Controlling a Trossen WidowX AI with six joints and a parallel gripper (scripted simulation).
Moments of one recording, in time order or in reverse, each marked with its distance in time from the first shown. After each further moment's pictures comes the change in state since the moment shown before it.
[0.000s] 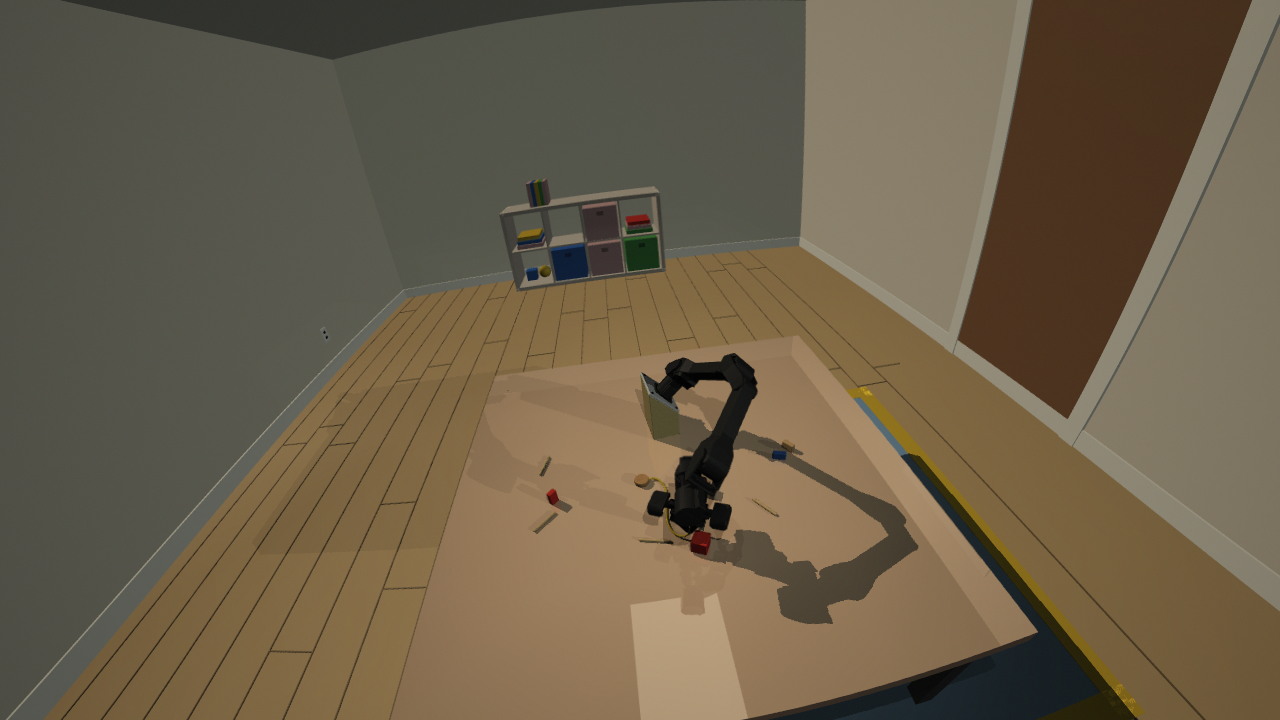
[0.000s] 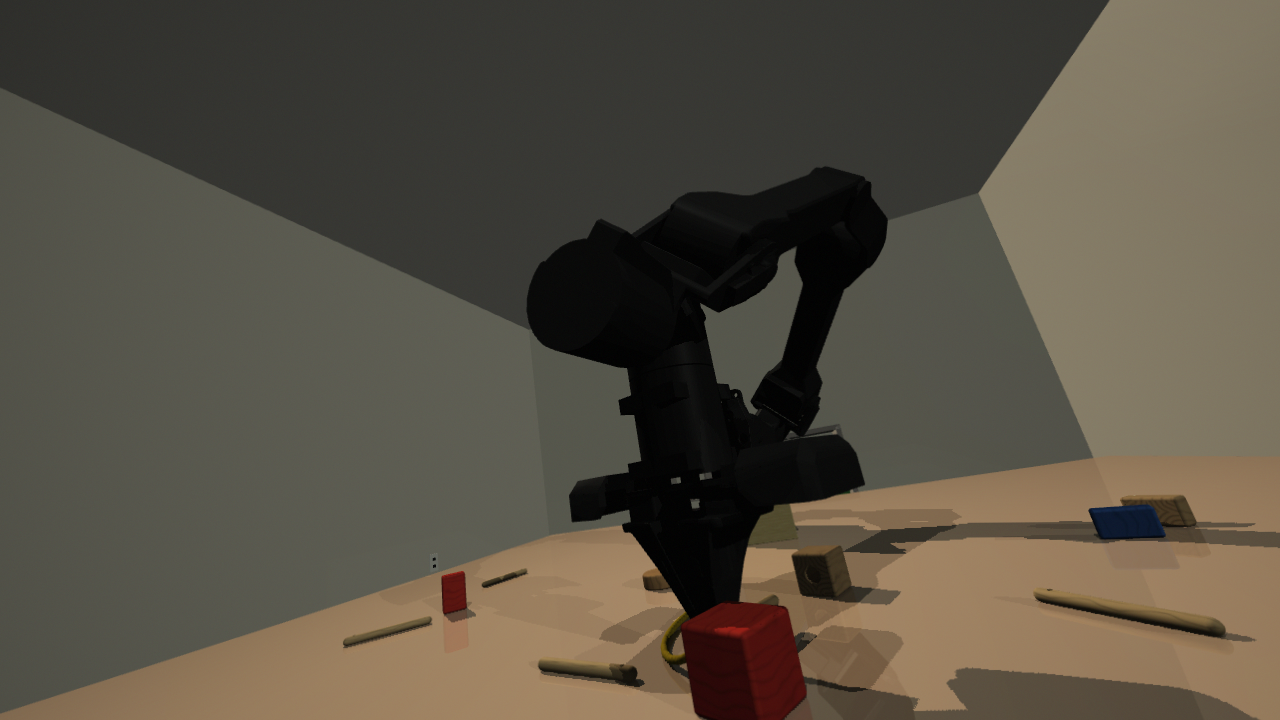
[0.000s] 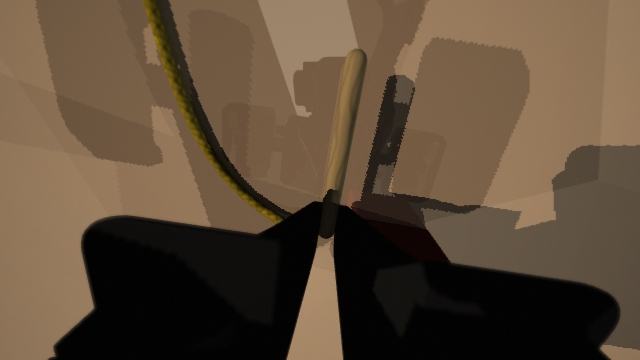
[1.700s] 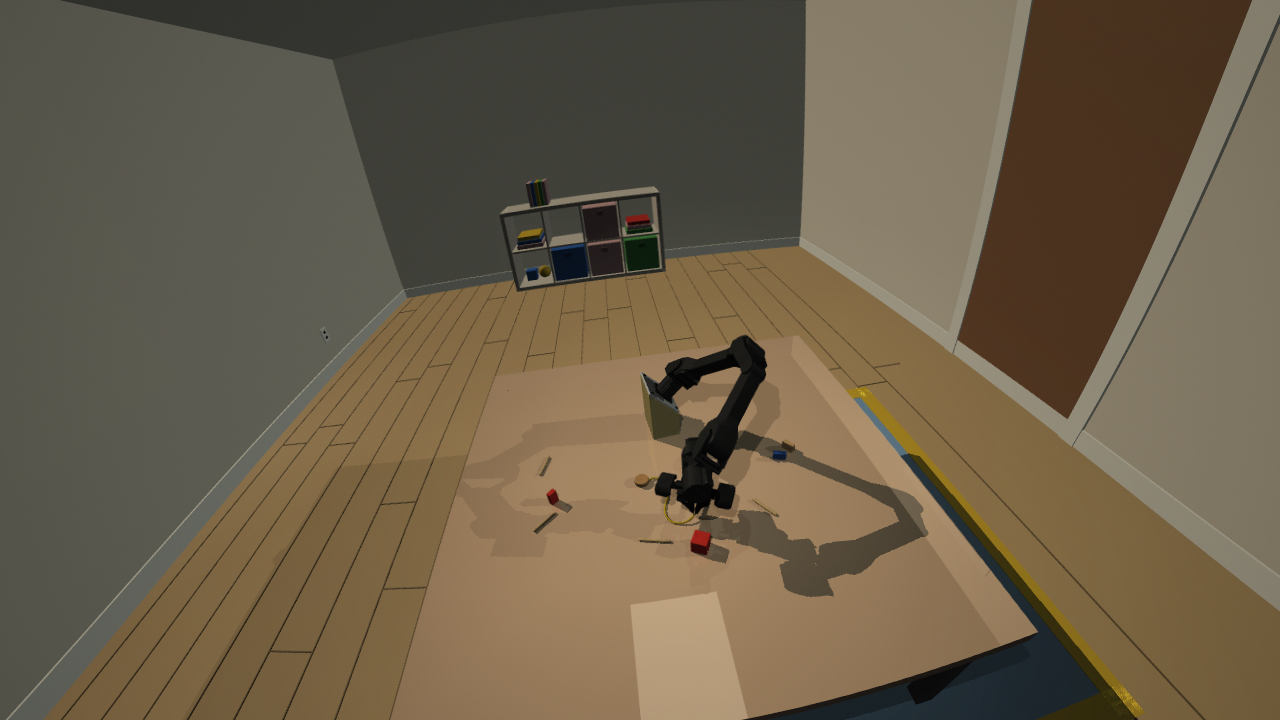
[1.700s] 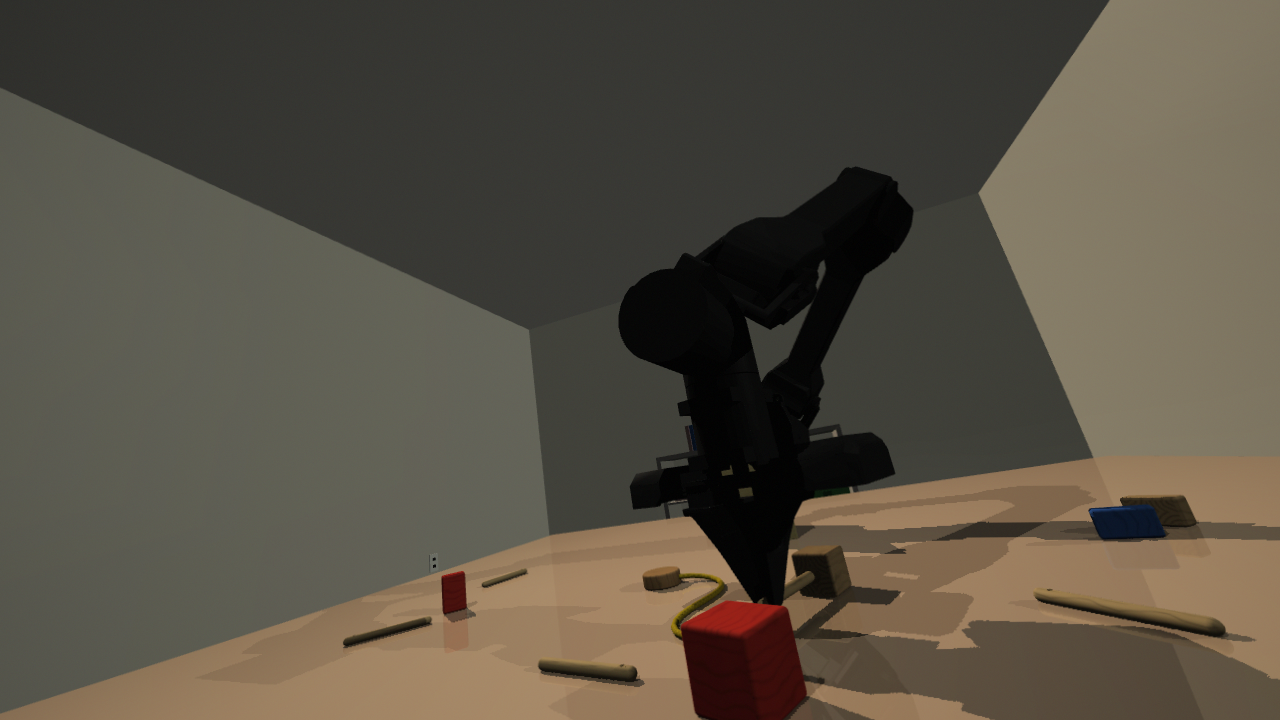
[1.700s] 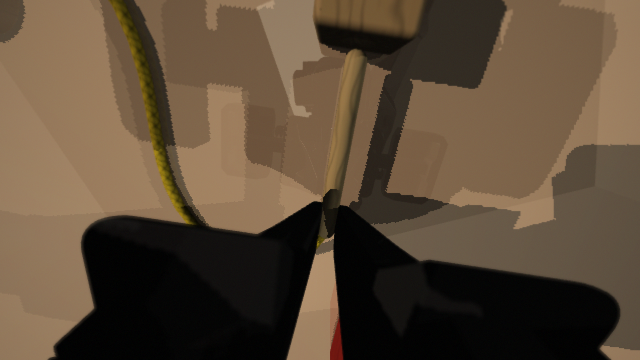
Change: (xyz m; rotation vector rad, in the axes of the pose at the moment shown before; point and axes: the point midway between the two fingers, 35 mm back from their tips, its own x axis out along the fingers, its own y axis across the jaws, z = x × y) arm 0.001 0.004 0.062 0.003 -0.003 0.000
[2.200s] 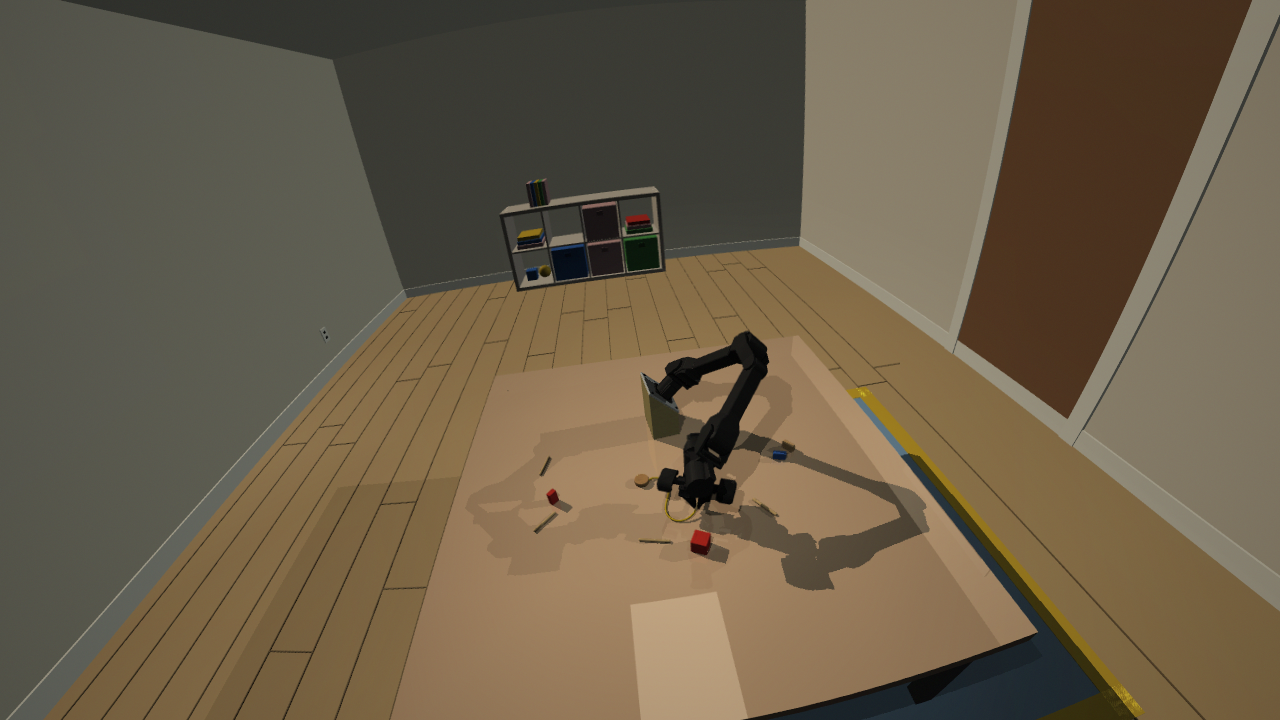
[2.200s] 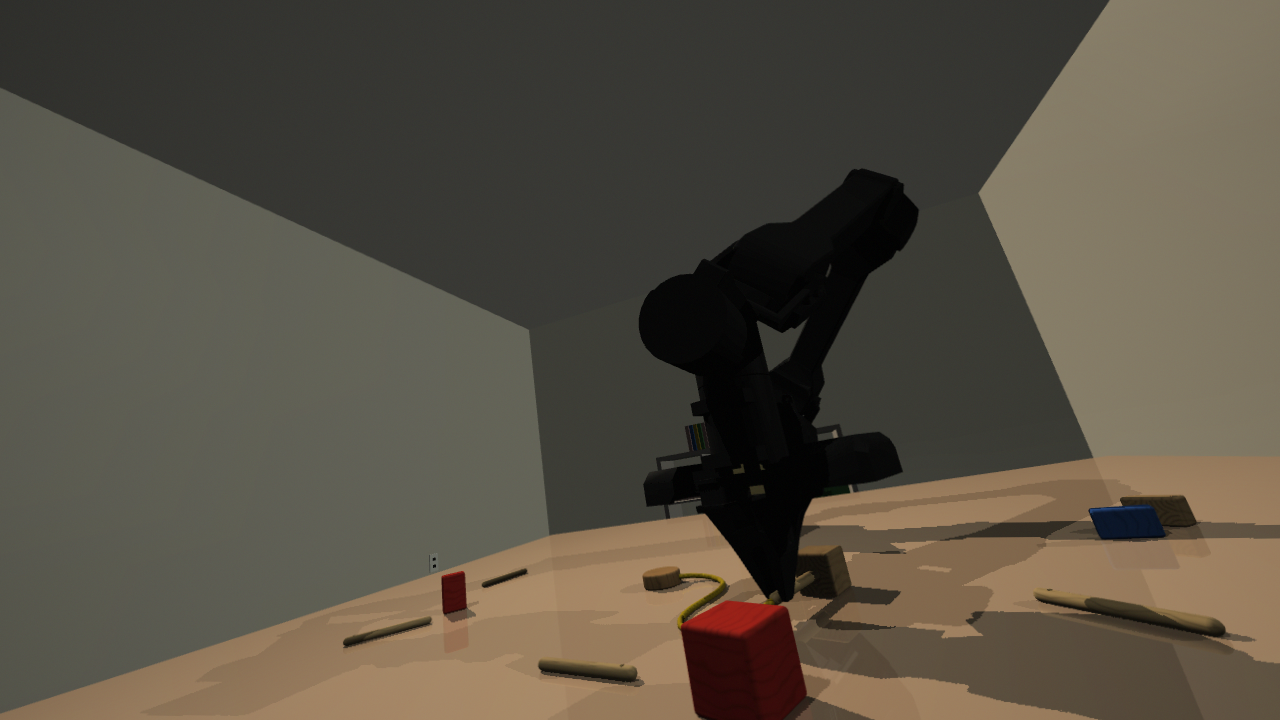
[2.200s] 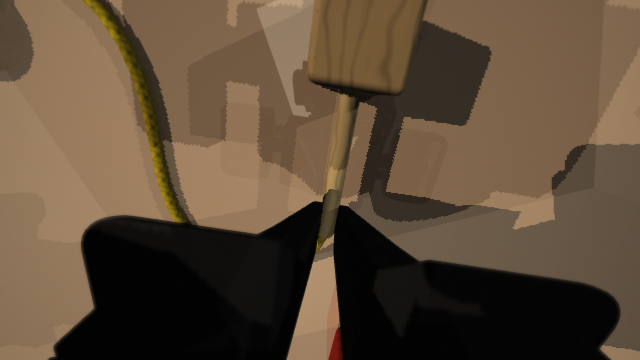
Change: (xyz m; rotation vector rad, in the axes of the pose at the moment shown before) arm 0.000 0.000 0.016 0.000 0.001 0.000
